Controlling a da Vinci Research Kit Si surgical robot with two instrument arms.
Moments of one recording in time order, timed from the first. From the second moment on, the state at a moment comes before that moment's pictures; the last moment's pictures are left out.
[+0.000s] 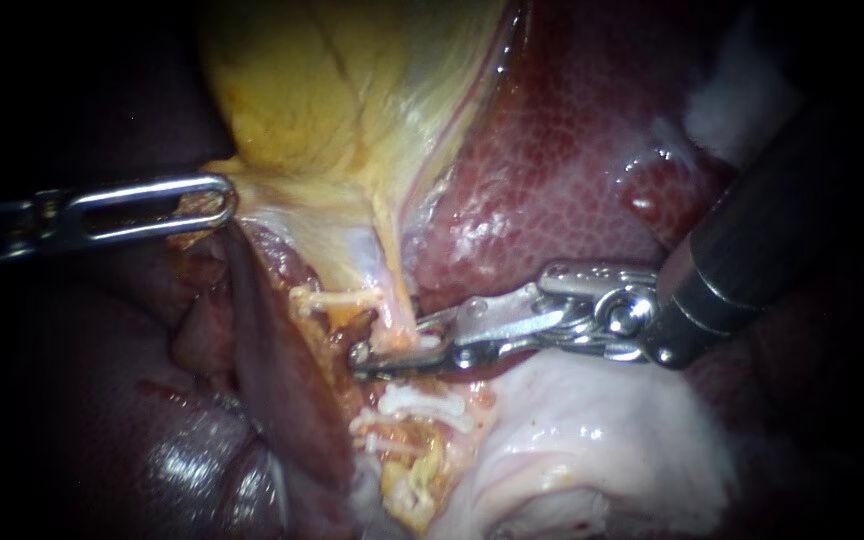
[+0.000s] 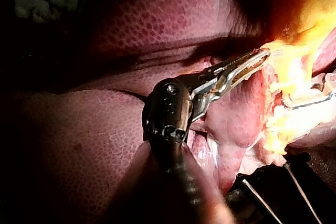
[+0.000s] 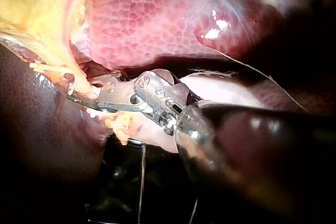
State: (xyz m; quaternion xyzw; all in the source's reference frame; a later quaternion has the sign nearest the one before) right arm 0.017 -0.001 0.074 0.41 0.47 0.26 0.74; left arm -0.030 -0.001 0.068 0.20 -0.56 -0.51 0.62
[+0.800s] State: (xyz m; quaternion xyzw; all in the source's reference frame) right arm 0.012 0.001 0.071 0.34 0.50 0.23 0.76; left arm -0.030 -0.001 0.068 0.20 -0.56 -0.51 0.62
